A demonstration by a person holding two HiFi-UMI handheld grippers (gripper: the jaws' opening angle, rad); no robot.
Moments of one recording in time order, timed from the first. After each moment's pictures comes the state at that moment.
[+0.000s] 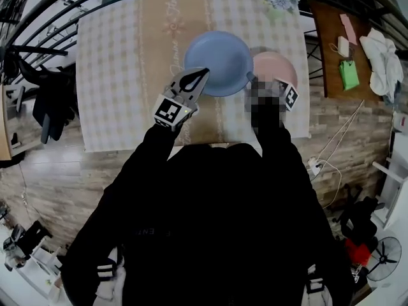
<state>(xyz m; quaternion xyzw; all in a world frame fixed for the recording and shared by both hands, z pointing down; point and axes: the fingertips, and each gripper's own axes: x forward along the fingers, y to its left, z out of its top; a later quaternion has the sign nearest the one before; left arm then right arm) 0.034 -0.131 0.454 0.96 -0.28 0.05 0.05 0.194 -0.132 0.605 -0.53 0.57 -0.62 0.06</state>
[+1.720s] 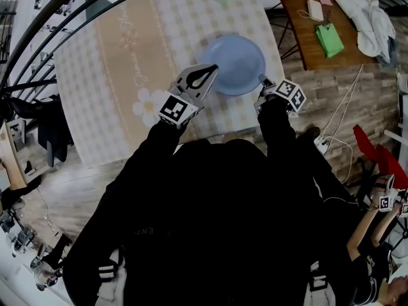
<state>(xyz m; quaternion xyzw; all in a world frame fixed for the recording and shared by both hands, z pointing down) 0.231 -0.095 0.451 0.98 -0.17 0.04 0.04 0.408 -0.038 0.663 -0.61 0.46 -0.64 0.11</state>
